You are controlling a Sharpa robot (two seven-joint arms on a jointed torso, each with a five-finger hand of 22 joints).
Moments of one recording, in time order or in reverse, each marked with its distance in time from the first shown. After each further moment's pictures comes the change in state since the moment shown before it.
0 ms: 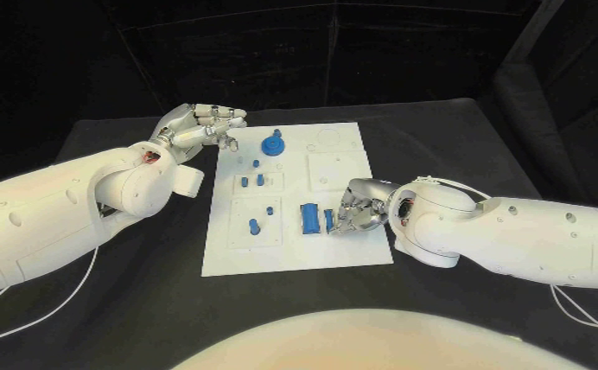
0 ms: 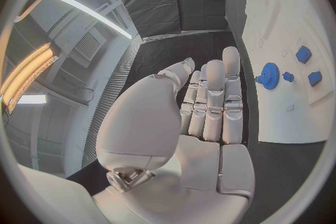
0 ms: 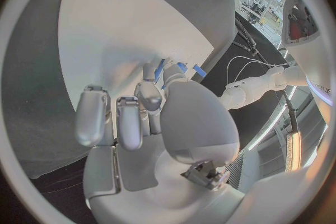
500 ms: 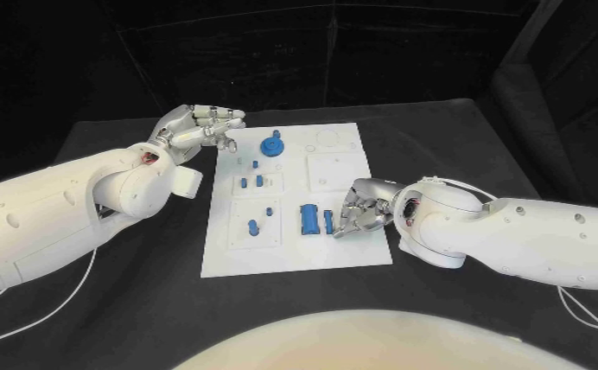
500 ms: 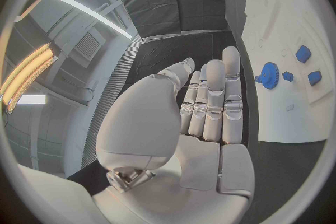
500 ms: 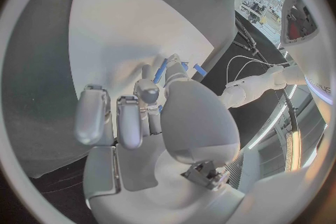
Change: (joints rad) left arm 0.000 -0.008 0.000 0.001 0.000 0.000 -0.001; left_hand 0.000 0.000 0.000 0.000 0.000 -0.007 0.000 0.000 0.000 -0.004 0.004 0.000 0.000 0.000 0.000 0.000 -0.001 0.000 0.000 0.000 0.000 -0.002; right arm 0.001 -0.037 0.001 0.010 0.019 -0.015 0.036; right_hand 0.000 -0.011 -0.081 0.004 -0.056 -0.065 0.022 -0.024 -0.010 -0.043 0.021 -0.088 -0.056 -0.003 0.008 -0.016 0.000 0.000 -0.009 0.009 -0.013 -0.016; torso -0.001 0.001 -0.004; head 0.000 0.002
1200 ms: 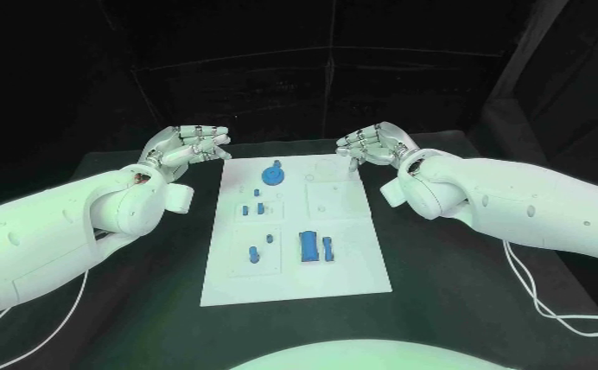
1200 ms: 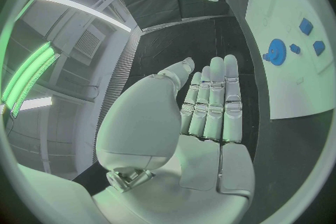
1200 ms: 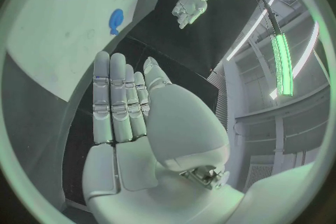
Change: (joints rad) left arm -0.001 0.006 0.000 -0.077 0.057 -0.059 0.029; left_hand 0.000 0.000 -0.015 0.015 0.000 -0.073 0.009 0.002 -0.003 -0.072 0.031 -0.003 -0.023 -0.231 0.054 -0.350 -0.185 0.000 -0.255 0.059 -0.219 -0.164; right arm 0.134 0.153 0.005 -0.440 0.866 -0.216 0.698; right_hand 0.232 0.119 0.060 -0.069 0.084 -0.118 0.093 -0.124 -0.075 -0.272 0.101 -0.758 -0.647 -0.309 0.105 -0.921 -0.712 0.095 -0.417 0.093 -0.720 -0.764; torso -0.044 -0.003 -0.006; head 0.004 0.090
